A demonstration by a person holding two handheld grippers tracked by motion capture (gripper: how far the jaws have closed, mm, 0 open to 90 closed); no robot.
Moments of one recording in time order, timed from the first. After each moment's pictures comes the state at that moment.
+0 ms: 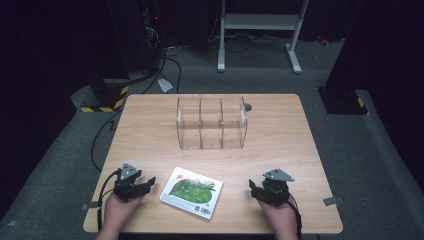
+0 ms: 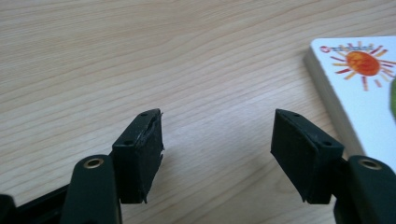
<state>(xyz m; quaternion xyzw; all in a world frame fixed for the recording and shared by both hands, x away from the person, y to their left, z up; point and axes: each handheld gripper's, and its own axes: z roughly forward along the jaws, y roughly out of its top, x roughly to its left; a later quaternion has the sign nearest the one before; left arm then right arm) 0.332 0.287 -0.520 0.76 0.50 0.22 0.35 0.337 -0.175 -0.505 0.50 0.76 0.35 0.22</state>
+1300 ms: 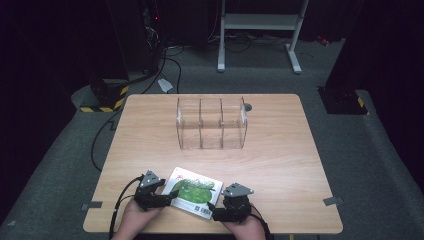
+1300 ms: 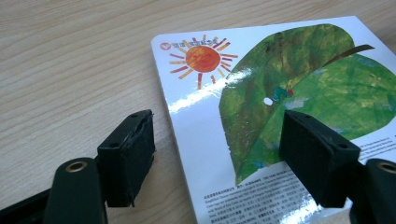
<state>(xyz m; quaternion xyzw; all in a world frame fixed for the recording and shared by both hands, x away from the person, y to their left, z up) 0.317 0.227 -0.522 0.79 0.44 0.13 0.40 0.293 -0.074 -0.506 0.38 0.83 0.39 0.12</state>
